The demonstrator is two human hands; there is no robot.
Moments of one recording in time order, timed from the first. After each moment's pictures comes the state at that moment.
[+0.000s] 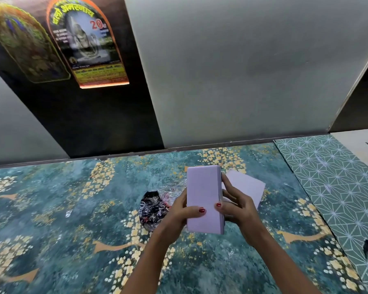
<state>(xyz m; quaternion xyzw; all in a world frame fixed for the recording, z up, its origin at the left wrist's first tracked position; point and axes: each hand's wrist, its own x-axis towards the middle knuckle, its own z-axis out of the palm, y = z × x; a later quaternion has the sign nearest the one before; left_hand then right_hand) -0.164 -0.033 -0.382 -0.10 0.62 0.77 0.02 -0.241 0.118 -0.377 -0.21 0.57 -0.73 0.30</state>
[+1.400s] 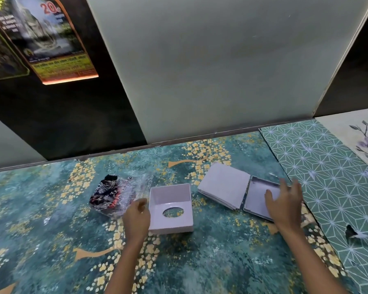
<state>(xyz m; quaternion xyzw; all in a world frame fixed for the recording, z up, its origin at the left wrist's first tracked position) -0.161 -0.066 -0.436 -0.47 0.76 0.42 -0.16 -0.339 0.212 -0.473 -0.01 0.95 -0.31 -0.04</state>
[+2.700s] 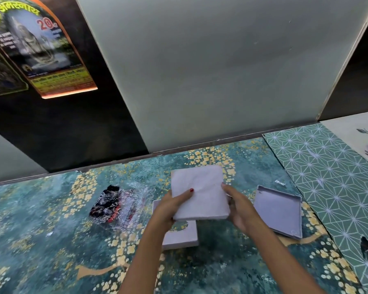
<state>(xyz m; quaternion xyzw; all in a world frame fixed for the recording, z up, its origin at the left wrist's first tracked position) -0.240 -0.049 -0.407 -0.36 0.58 0.73 0.03 -0.311 0.111 -0.413 0.09 0.55 -0.75 0.37</state>
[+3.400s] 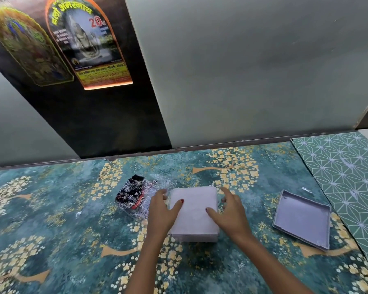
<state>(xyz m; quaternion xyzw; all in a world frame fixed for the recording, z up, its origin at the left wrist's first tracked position) -0.176 -0.084 -0.419 -0.41 0.82 0.37 -0.12 -0.266 0.068 -0.432 -0.19 0.86 -0.44 0.19</state>
